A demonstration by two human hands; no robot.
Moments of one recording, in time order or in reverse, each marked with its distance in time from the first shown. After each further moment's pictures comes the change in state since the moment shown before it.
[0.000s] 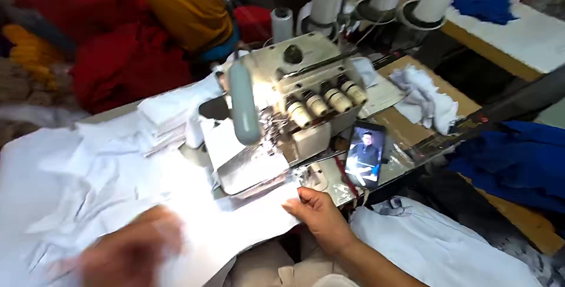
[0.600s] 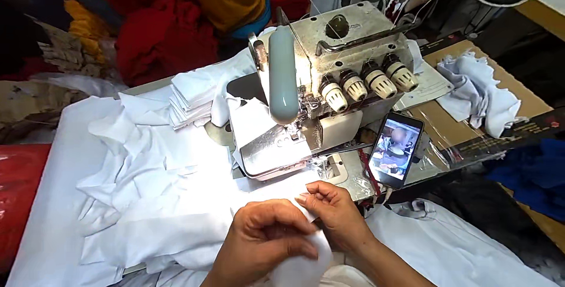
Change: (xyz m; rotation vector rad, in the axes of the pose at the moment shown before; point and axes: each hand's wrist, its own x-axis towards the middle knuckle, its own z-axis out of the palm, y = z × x) left_hand 0.025 -0.022 0.118 -0.188 0.011 0.112; right_hand -0.009 0.000 0.001 -0.012 -0.014 0.062
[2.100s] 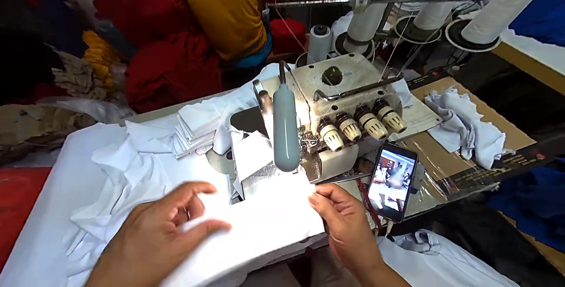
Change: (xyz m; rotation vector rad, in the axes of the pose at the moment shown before) left_hand 0.008 0.057 -0.113 1.034 0.121 -0.113; right_hand 0.021 -0.038 0.010 0.182 0.134 -0.275
